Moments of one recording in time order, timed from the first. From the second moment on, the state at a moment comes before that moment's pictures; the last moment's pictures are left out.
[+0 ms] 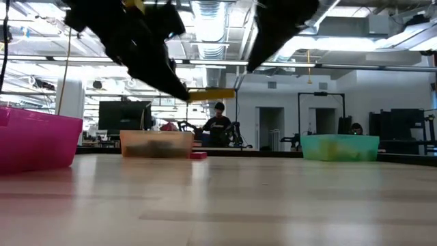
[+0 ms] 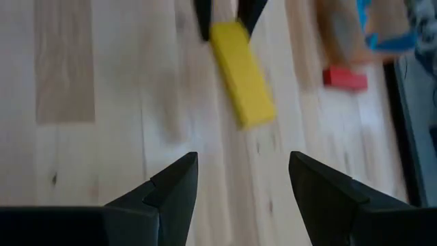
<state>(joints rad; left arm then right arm) -0.15 1.45 0.80 -0.01 -0.22 -0.02 0.37 1.85 1.56 -0.92 0.58 0.29</state>
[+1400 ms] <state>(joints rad) -0.25 1.41 0.80 -0.11 -0.26 0.02 0.21 1.97 1.57 -0.59 0.26 0.03</state>
